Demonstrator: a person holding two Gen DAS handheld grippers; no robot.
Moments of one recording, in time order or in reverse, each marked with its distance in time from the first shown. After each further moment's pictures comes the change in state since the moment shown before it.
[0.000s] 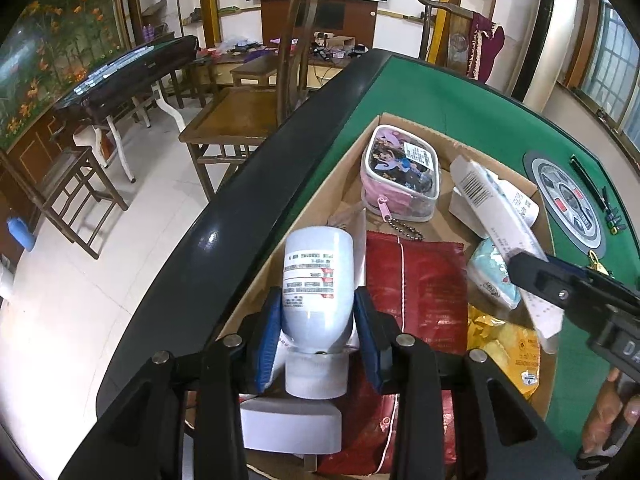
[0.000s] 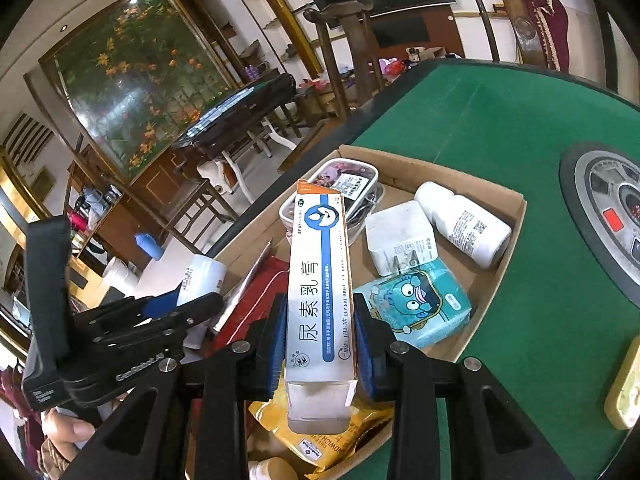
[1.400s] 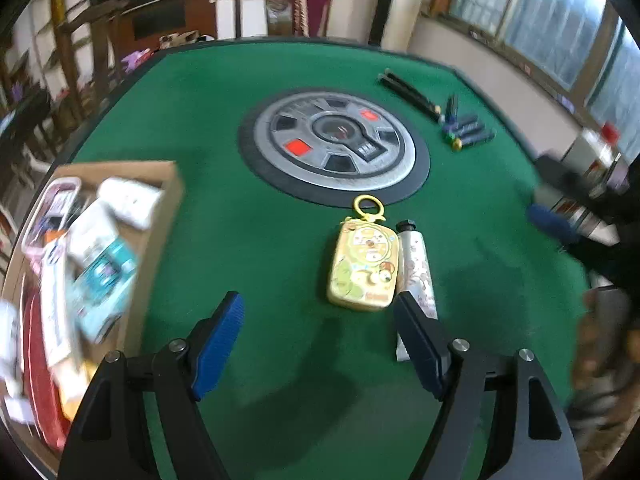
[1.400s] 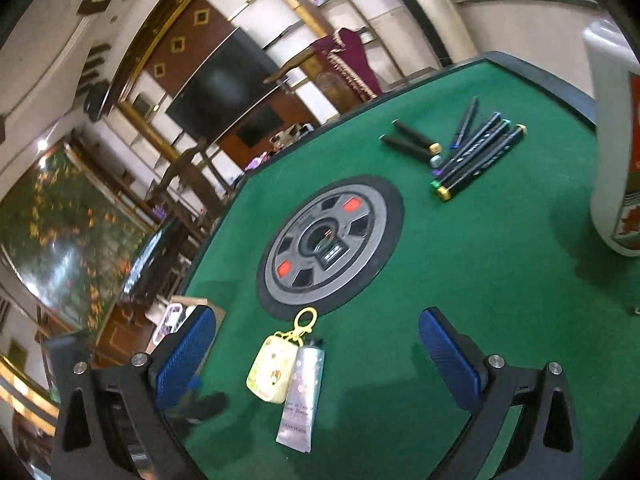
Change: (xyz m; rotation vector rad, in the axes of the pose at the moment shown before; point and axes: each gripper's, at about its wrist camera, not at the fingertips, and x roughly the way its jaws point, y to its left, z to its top) left arm -0.001 -0.294 -0.018 0.348 0.095 -0.298; right arm -0.245 -0.234 -0.069 0.475 -0.362 -0.195
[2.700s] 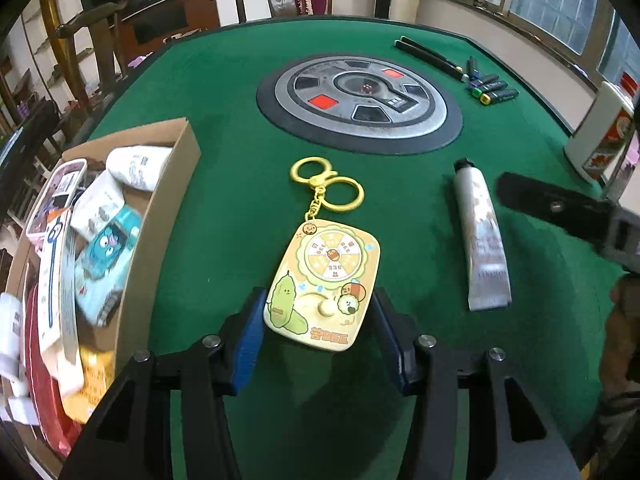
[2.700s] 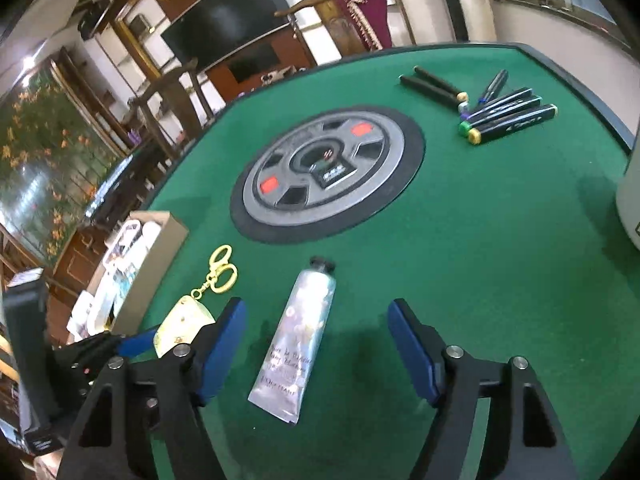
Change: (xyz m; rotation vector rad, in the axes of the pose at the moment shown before) left arm 0.018 0.020 -0.032 0.041 0.036 0.080; right arm 0.050 0.033 -0.048 -0.234 0.207 -0.155
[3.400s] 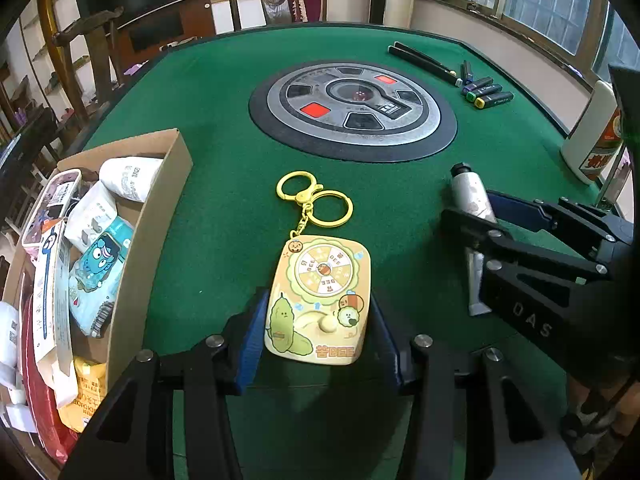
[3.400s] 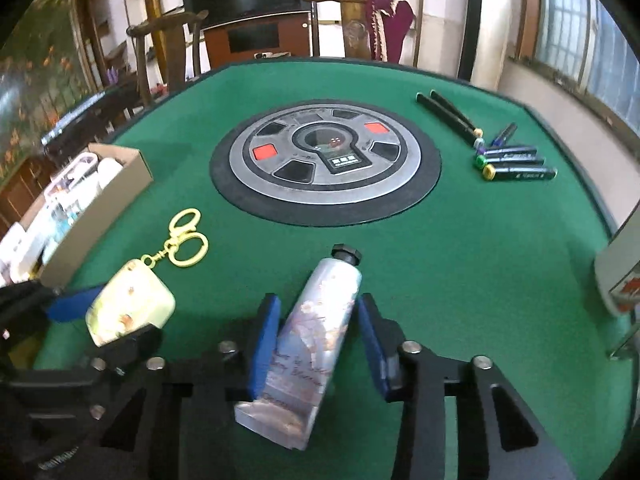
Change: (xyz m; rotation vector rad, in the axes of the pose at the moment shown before) left arm 0.001 -0.004 0.001 0.014 -0.031 -0.006; right arm 0.028 0.035 -0.010 -0.241 0.008 -0.254
